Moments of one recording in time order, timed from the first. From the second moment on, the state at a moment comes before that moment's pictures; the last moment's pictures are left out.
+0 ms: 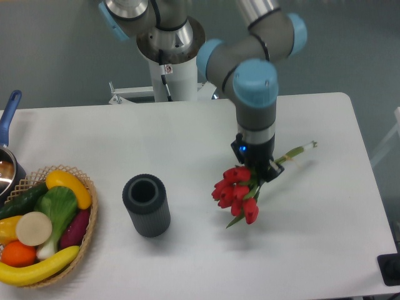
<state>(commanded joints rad) 2.56 -1.96 -1.75 -0.86 1.60 1.37</state>
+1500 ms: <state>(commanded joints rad) 2.72 -1.75 -1.65 -0.91 1.44 1.38</state>
